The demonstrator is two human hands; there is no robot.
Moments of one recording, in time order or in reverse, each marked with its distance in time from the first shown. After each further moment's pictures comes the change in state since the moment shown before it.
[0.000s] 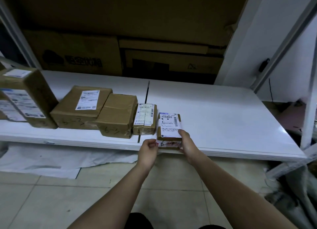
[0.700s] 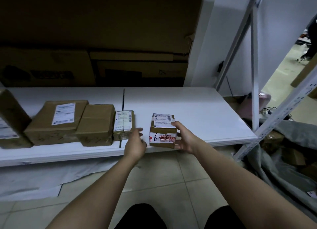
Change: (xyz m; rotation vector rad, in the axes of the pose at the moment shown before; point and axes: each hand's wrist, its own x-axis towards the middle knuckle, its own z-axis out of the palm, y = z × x) left_hand -0.023 0.054 0.005 0.544 -0.126 0.347; right_hand -0.070 -0.052 -0.063 0.097 -0.044 0.046
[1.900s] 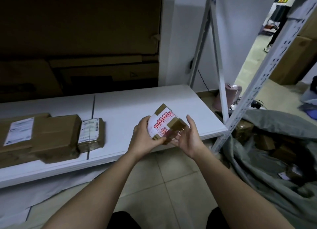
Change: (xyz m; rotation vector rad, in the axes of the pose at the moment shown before) left_hand -0.009 0.103 0.083 -0.083 -0.120 0.411; right_hand -0.028 0.006 -0.122 0.418 -0.010 -0.258
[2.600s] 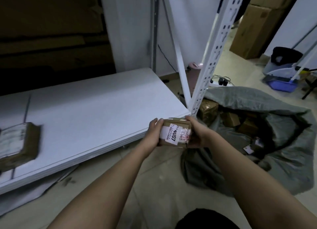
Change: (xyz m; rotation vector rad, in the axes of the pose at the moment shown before) left_hand 0.035 0.070 0.201 -0.468 -0.422 -0.454; right_hand -0.007 -0.066 -0.204 -0.303 0.450 0.441
